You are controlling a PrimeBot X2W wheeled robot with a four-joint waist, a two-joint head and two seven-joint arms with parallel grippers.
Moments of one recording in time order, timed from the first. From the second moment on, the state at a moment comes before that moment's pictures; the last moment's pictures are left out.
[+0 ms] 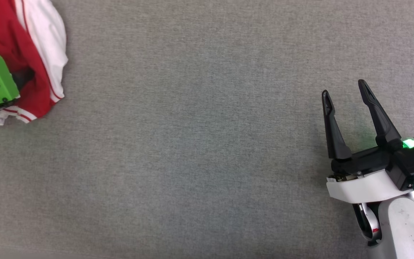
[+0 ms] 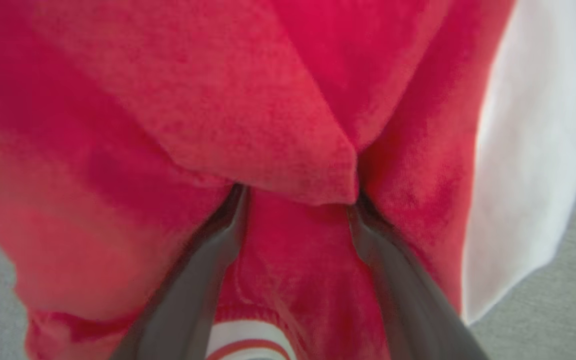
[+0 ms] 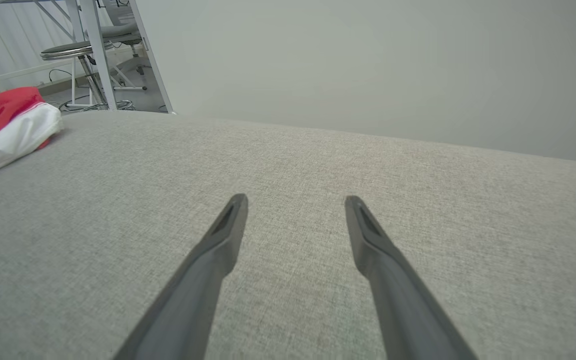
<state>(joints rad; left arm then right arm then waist) -0.90 0.56 -0.15 0.75 -0.75 -0.13 0.70 -0.19 -0.11 0.12 -0.16 0.02 0.13 -0.26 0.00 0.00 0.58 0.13</state>
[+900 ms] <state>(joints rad) -0.83 0.56 -0.15 0.39 -0.74 -0.12 0.39 -0.13 -0.06 0.09 -0.06 0.04 0.13 -0.26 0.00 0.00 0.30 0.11</state>
